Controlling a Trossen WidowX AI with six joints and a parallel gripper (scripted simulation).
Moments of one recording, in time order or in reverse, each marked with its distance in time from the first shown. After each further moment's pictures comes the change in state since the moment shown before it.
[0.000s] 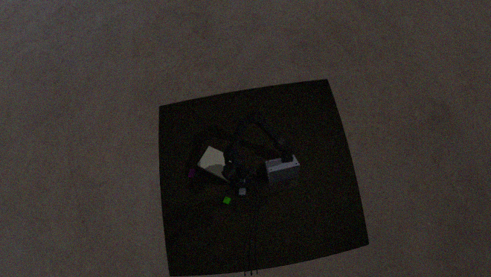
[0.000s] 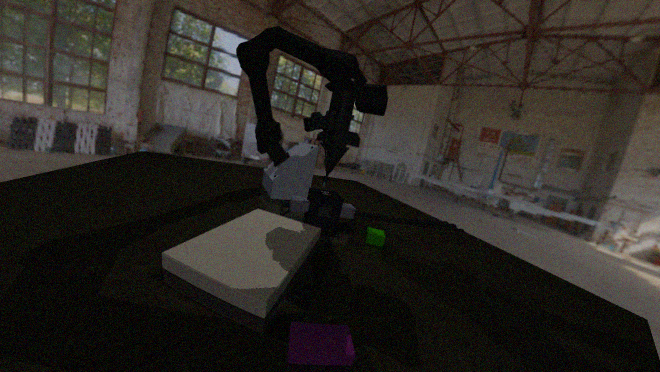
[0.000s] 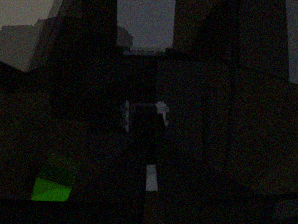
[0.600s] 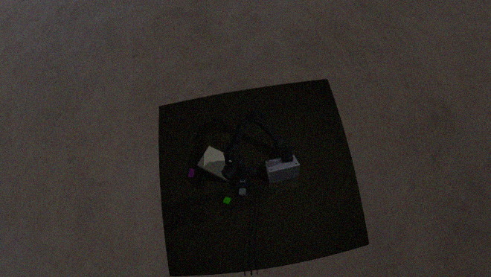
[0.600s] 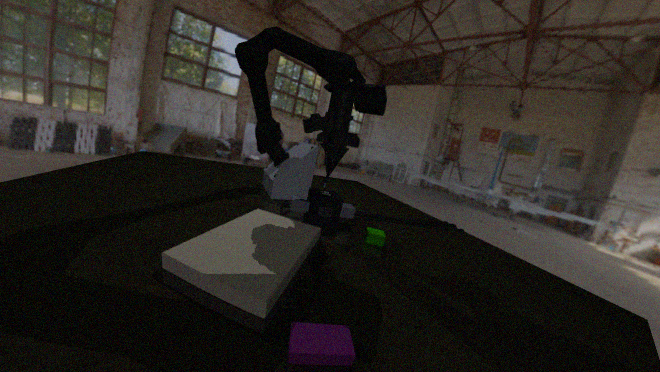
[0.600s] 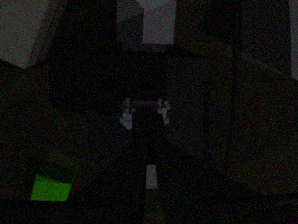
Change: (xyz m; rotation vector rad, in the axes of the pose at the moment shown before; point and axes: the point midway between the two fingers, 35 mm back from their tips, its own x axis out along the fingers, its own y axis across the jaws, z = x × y) arm 0.002 0.000 -0.001 0.002 0.020 0.000
